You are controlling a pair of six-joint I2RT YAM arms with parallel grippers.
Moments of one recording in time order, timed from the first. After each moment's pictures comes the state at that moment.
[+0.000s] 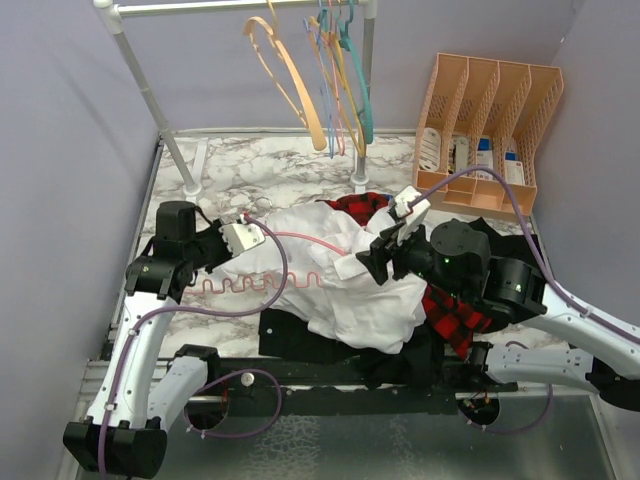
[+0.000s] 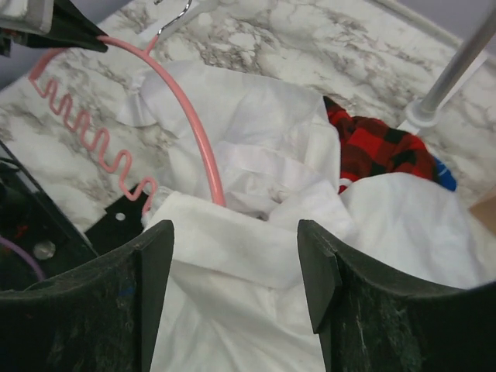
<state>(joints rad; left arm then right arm) -0.11 0.85 0.95 -0.84 0.38 0.95 1.13 0.94 1.16 -0.53 0.35 0.18</state>
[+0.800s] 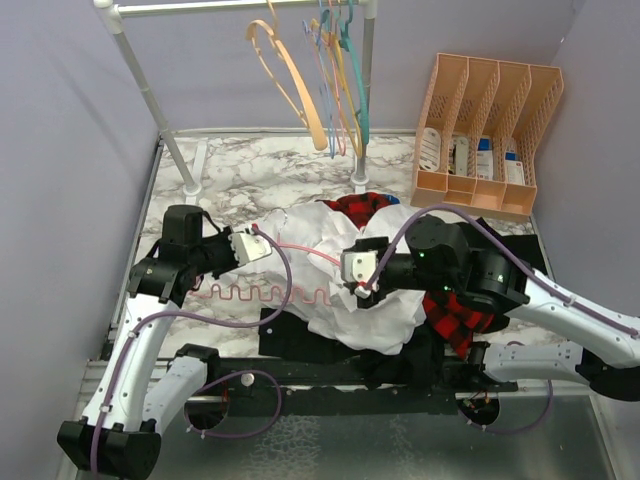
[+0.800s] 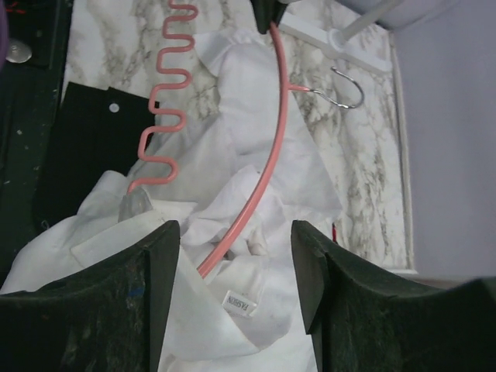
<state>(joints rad) -0.18 0.83 0.92 -0.84 0.46 0.98 1.15 1.04 1.24 -0.59 -0.10 -0.69</state>
